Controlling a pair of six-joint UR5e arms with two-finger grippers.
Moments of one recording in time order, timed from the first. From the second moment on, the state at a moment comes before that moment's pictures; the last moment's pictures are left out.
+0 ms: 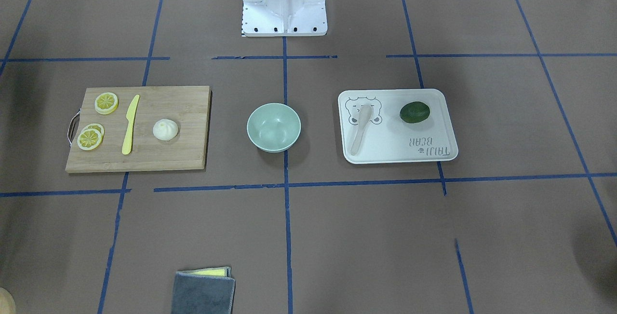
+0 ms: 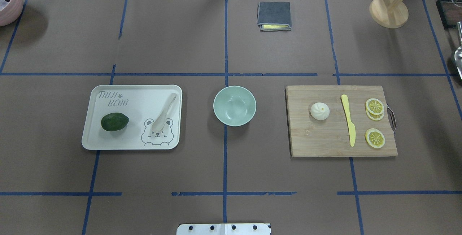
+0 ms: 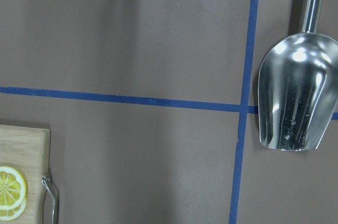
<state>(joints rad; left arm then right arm) -1.53 -1.67 -1.69 -1.46 -2.35 0.02 1.47 -1.48 1.60 -1.63 2.39 0.05</state>
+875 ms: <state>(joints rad) -1.52 -1.65 -1.78 -1.46 -2.38 0.02 1.46 -1.51 1.66 -1.63 2.42 -0.02</state>
